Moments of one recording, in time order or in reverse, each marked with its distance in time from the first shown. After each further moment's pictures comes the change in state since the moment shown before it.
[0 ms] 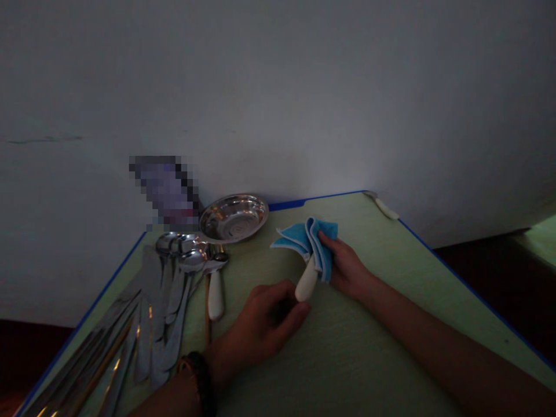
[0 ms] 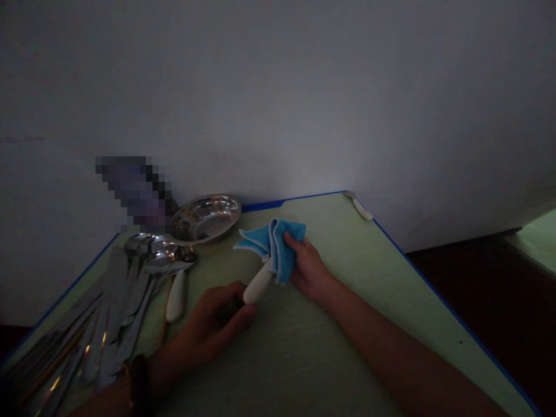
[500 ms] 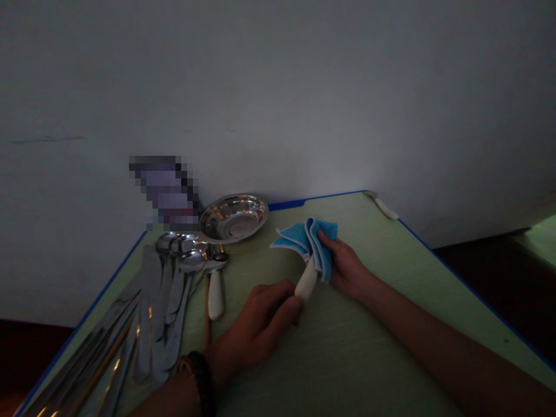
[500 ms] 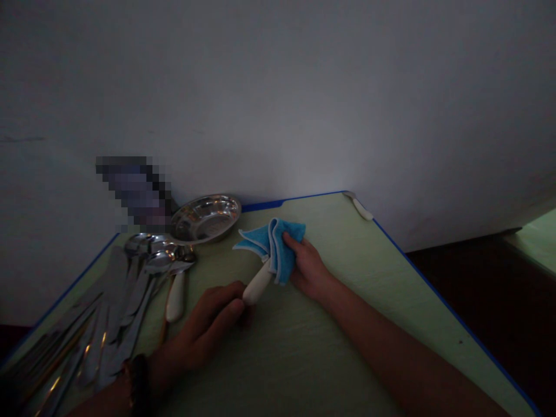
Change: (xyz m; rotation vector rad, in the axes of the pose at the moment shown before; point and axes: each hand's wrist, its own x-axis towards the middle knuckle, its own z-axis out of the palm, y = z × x) left_hand -0.002 0.008 -0.011 -0.086 -0.045 0.020; right_hand 0.000 0.000 0.000 -0.010 -0.019 0.002
